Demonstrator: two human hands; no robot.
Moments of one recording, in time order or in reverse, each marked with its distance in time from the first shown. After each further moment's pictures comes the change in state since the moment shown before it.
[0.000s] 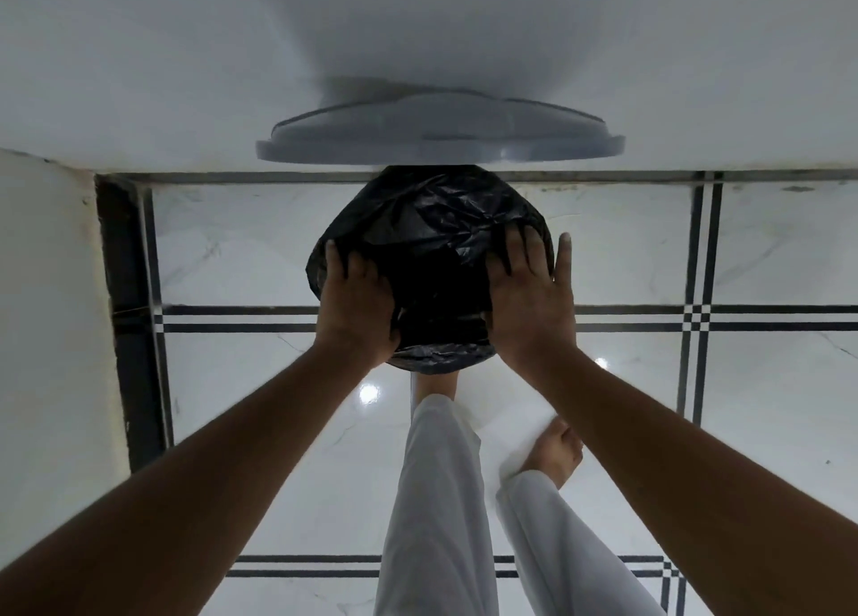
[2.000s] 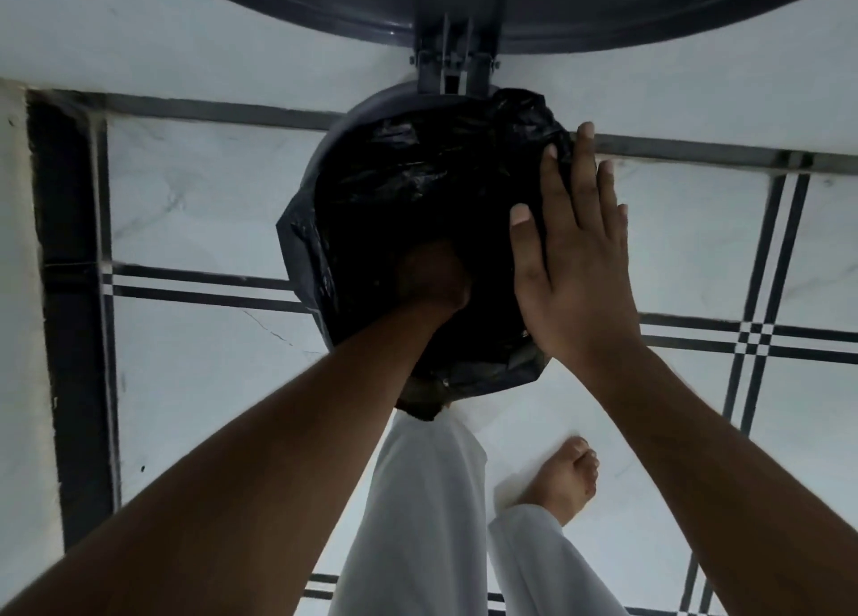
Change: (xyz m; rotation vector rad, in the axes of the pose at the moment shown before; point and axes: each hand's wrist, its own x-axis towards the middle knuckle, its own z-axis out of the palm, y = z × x) left_hand 0.129 0.100 0.044 -0.984 -0.122 -0.247; right_hand 0.029 0.016 0.044 0.704 0.232 0.031
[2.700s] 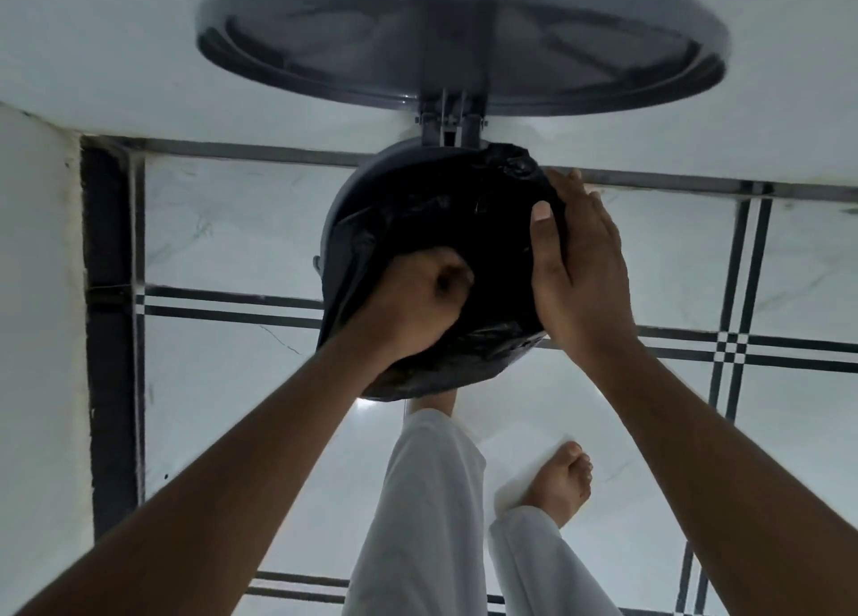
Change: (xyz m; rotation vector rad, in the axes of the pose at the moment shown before) left_hand -0.100 -0.017 -0.077 -0.382 0.131 0.363; right_hand 0.007 -0.008 -0.033 0.221 0.092 0.022
